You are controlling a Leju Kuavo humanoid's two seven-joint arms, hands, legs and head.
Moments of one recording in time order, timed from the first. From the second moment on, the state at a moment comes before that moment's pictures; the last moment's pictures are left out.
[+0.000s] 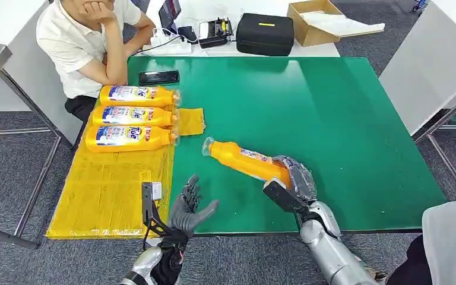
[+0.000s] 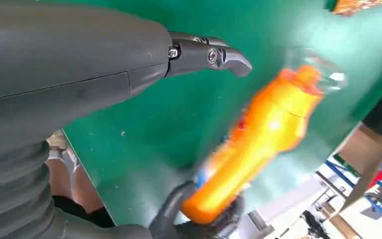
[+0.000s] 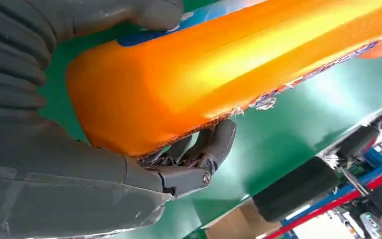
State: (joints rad) left arm -0.21 -0.24 -0.60 -1.01 0.67 0.16 -0.21; right arm -0.26 -0.12 0.37 -0.92 0.62 -0.25 -0.43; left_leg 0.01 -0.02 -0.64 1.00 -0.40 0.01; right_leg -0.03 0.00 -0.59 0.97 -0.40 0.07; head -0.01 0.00
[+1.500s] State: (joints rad) left arm -0.14 -0.21 -0.62 -1.18 0.57 0.18 -0.23; right arm -0.22 -0.15 0.38 -0.95 0.73 -0.32 -0.37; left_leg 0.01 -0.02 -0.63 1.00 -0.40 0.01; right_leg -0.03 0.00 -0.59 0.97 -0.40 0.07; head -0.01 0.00
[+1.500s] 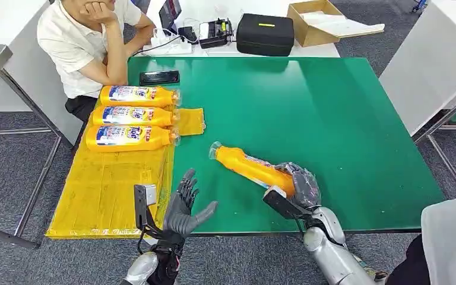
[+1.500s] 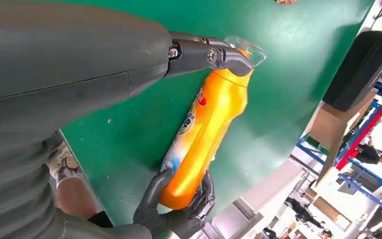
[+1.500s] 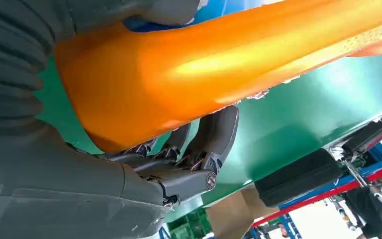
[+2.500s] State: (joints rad) left arm -0.10 -0.19 -0.62 -1.22 0.50 0.22 -0.23; right arm -0.17 -0.15 0.37 -0.92 0.78 -0.36 -0.34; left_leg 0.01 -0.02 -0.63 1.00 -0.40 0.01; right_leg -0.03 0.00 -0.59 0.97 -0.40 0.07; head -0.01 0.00
